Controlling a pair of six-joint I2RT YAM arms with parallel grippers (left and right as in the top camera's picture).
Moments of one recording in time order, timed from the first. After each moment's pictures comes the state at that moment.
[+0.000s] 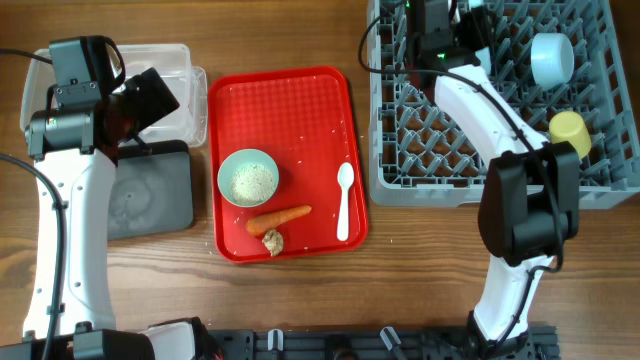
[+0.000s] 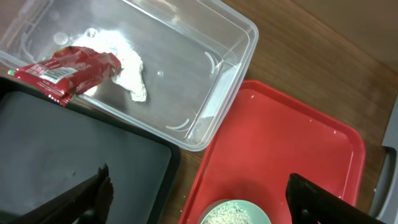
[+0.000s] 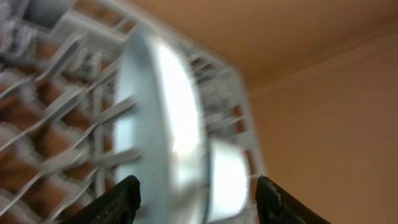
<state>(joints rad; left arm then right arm) 0.14 1.46 1.41 -0.89 -0.01 -0.41 0.24 2.08 1.64 -0.26 0.92 -0.37</state>
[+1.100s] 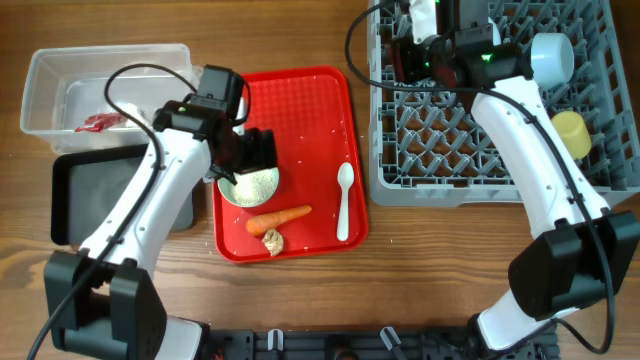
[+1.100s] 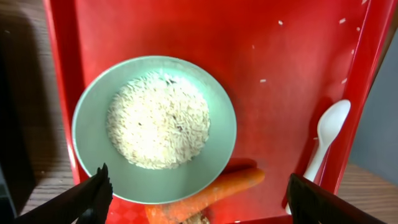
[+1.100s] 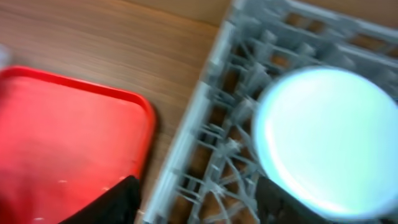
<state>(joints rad) -0.25 1.62 1.26 -0.99 0.12 -0.41 0.24 1.79 1.64 -0.66 -0.02 -0.10</state>
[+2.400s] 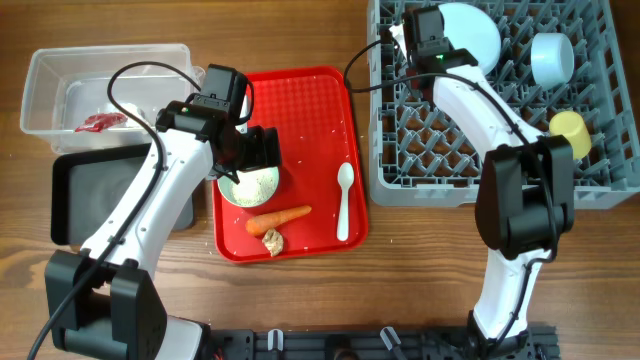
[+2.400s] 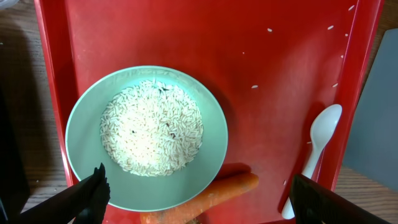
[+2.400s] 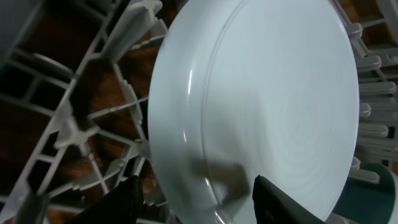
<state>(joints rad) -0.26 1.62 1.26 -0.96 0.12 -0.41 0.23 2.12 1.64 -0.50 0.45 -0.43</state>
